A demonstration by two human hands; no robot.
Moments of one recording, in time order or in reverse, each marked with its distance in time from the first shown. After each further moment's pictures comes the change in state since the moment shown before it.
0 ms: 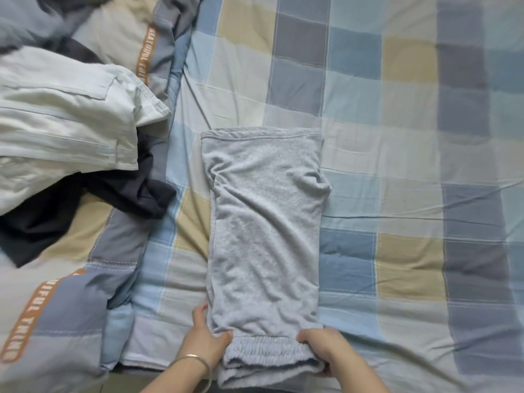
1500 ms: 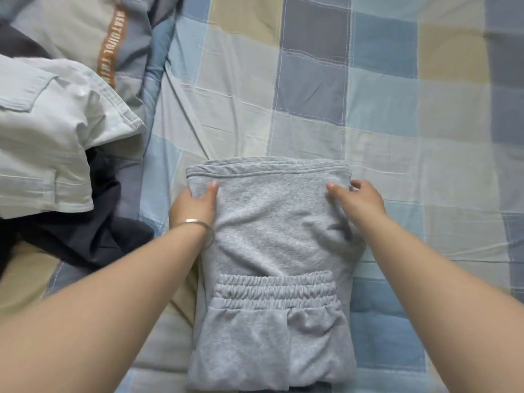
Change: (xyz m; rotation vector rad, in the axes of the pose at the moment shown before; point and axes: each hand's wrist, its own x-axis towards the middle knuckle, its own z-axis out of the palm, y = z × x) left_hand 0.171 0.214 -0.105 -0.266 0.533 0.244; right_hand 0.048 -0.279 -0.096 0.079 0.519 -0.691
